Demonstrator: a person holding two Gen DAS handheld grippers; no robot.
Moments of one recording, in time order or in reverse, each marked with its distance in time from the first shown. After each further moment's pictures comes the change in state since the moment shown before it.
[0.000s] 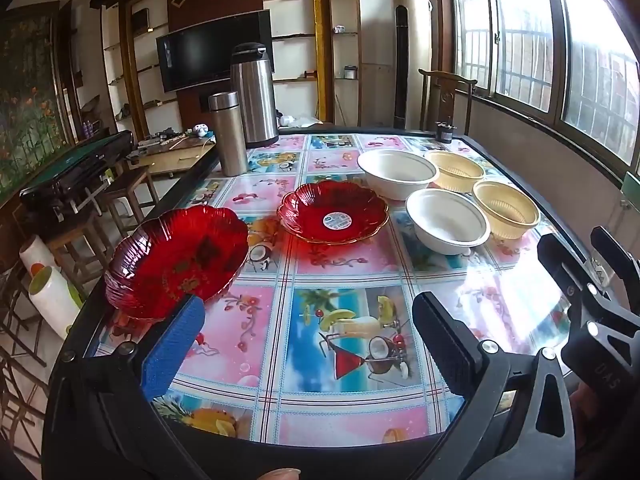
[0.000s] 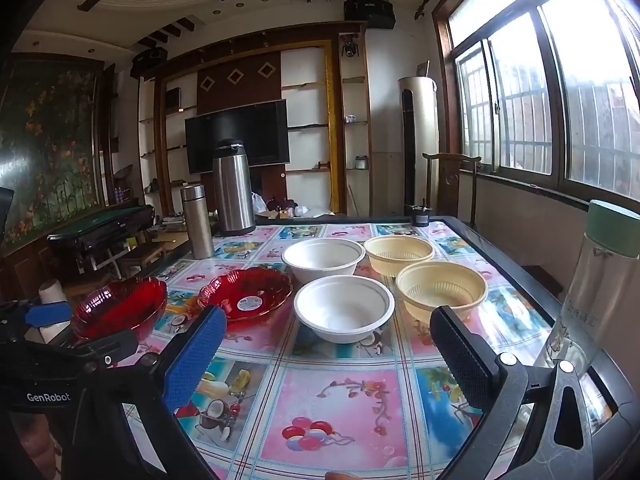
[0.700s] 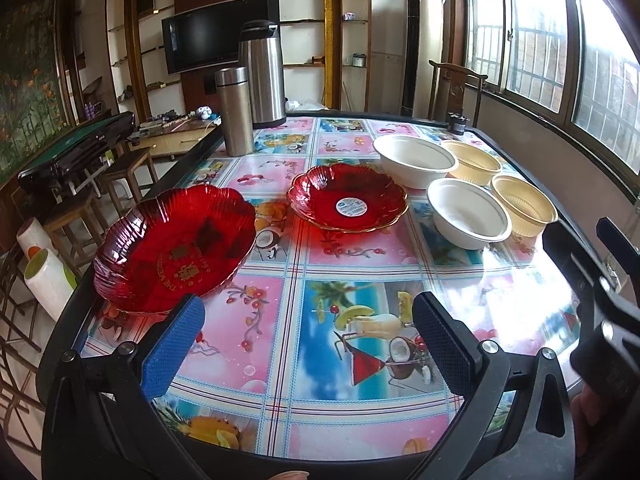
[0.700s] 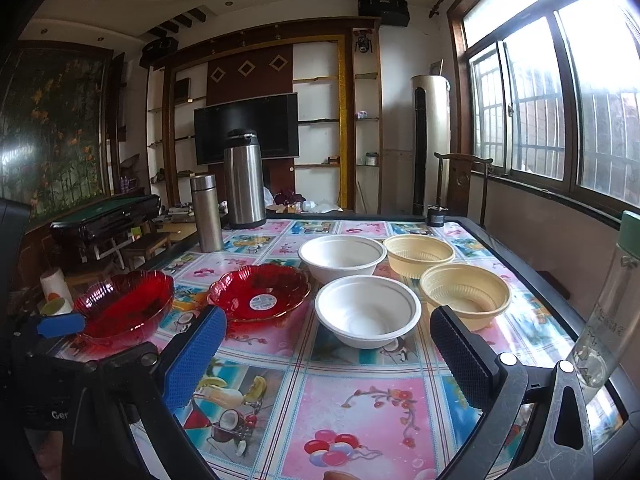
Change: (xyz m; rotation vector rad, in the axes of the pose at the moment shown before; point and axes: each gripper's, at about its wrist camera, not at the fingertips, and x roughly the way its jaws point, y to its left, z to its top) left arm 0.031 0.018 -0.003 -0.041 0.055 -0.001; right arm 0.033 0.024 -0.001 -0.031 0.041 0.014
